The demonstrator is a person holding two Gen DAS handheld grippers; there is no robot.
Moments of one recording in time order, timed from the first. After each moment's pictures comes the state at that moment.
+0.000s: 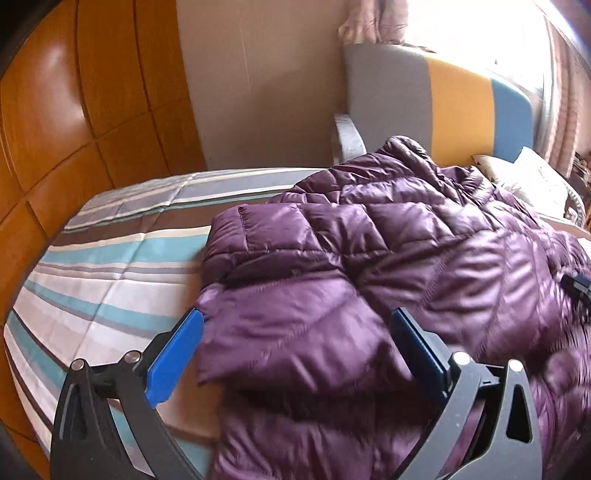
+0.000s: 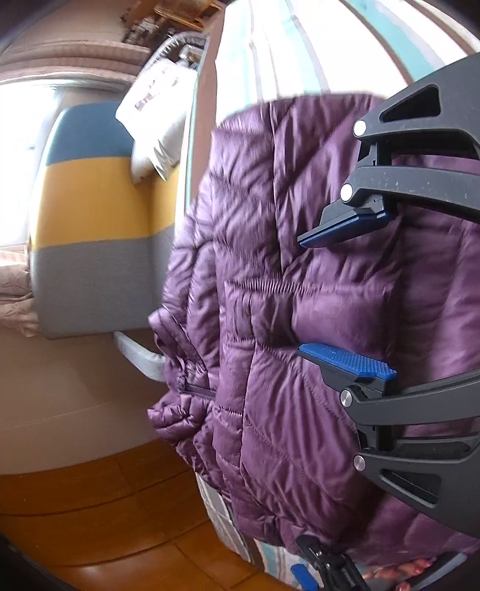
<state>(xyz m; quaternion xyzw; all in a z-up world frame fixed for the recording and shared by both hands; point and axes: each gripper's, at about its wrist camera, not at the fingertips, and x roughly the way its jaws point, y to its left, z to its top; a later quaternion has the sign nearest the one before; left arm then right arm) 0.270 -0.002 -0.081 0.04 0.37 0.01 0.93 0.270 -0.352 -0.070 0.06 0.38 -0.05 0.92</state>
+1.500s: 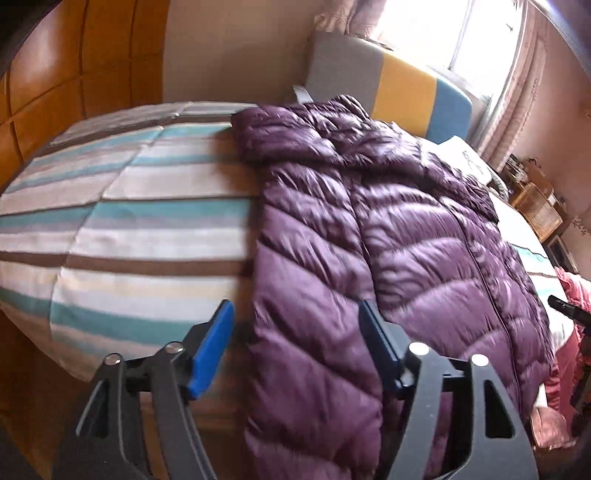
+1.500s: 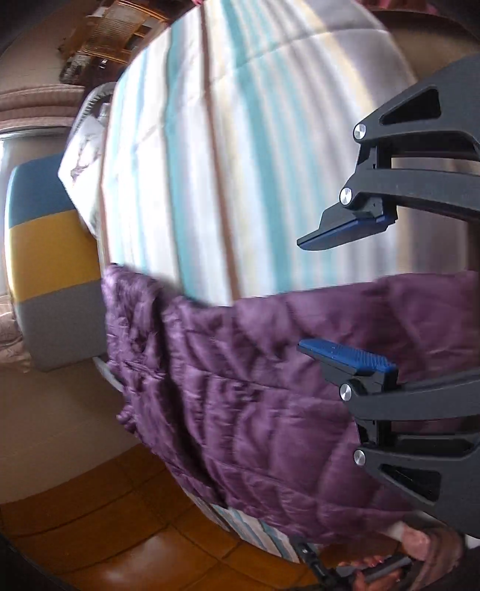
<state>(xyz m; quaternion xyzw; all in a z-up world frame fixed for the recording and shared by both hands) 0.072 0.088 -0.092 -0.05 0.43 -0.13 0.89 0.004 -0.442 -0.076 0.14 0.44 -0.03 0.89</state>
